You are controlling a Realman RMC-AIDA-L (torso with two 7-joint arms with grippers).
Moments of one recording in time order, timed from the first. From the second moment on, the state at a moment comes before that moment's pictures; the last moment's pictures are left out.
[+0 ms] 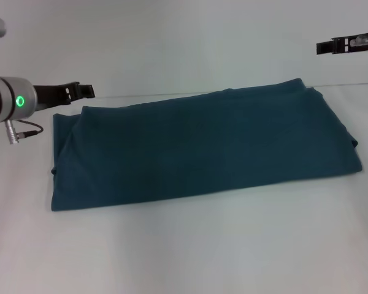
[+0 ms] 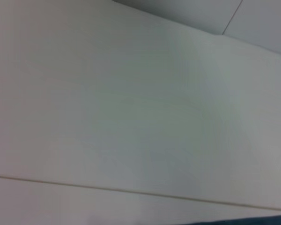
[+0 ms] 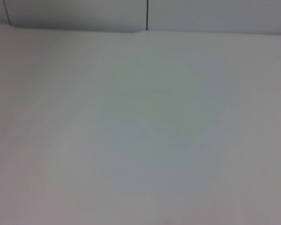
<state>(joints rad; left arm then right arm) -0.87 -2.07 0.88 0.64 2.44 0.68 -2.63 0.93 1.90 -0.86 -0.57 -2.70 -0.61 2.63</state>
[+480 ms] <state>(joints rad) -0.68 -2.05 0.86 0.79 2.07 0.89 -2.59 0.69 1.89 -0.79 -0.74 -2.06 -1.01 2.30</state>
